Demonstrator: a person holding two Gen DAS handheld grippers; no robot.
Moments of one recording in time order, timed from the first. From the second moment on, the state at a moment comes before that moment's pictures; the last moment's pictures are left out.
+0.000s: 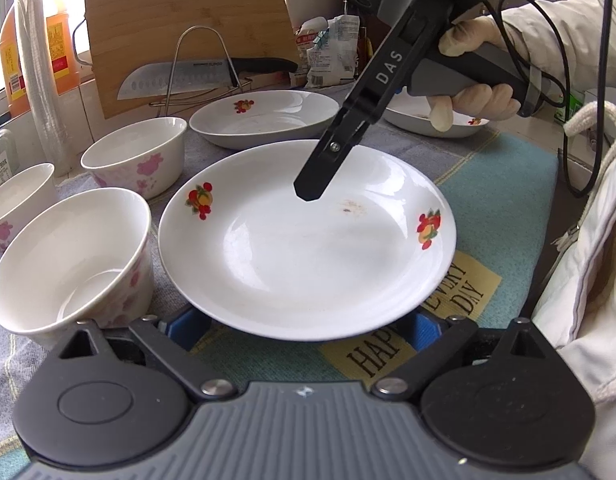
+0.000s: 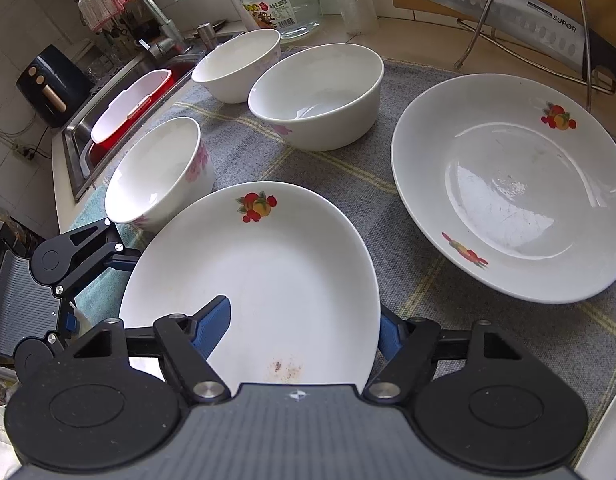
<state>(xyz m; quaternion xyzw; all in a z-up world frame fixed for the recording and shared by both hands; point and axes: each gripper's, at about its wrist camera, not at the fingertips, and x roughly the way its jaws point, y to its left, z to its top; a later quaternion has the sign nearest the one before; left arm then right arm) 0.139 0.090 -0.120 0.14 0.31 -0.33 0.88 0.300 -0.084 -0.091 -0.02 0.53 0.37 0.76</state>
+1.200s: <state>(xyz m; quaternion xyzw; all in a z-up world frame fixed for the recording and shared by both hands) 0.141 0.088 -0.106 0.15 0.31 -0.36 0.87 0.274 -0.100 -0.084 -0.01 0.53 0.33 0.78</state>
